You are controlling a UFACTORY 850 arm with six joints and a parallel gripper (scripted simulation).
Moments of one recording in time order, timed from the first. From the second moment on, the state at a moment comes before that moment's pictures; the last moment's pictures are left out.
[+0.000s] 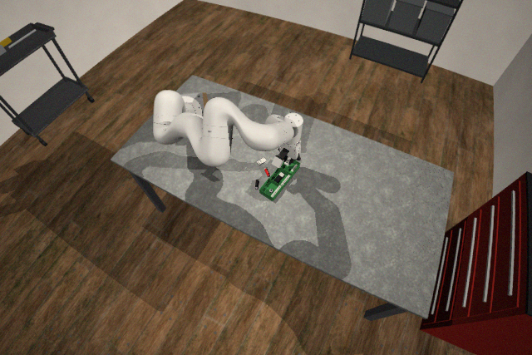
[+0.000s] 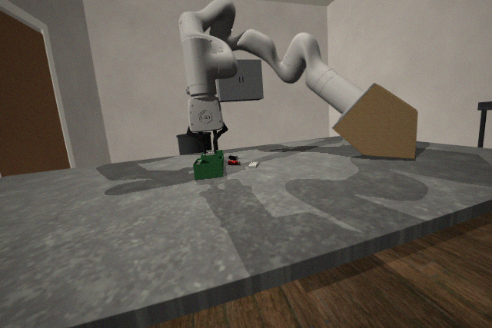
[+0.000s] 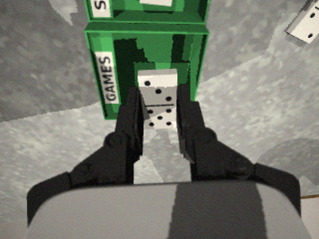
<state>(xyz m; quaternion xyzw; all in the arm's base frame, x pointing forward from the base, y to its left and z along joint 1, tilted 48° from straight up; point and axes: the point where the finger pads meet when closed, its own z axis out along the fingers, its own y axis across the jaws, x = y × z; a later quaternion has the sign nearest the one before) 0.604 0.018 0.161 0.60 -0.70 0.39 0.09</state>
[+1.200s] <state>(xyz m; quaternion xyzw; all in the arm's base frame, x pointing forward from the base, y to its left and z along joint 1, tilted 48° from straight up) 0.615 -0.004 0.138 0.57 -0.72 0.40 0.07</state>
